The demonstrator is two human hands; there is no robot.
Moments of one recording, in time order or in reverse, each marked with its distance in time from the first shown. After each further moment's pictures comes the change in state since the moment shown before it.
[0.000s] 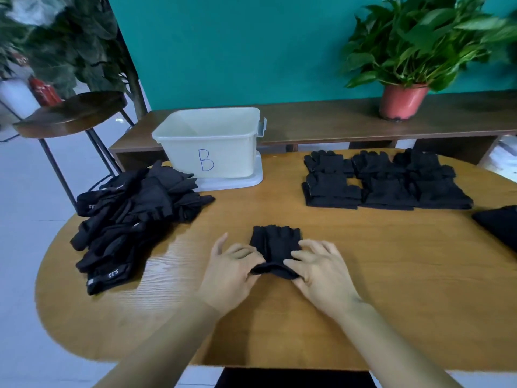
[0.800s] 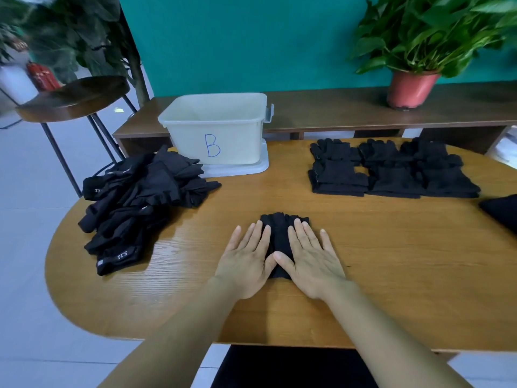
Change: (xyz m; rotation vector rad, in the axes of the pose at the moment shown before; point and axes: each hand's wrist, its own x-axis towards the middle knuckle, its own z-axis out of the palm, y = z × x) left_hand -0.002 0.005 0.021 0.184 -0.414 -0.174; right_hand 0.013 -0.027 0.018 0.007 -0.483 0.253
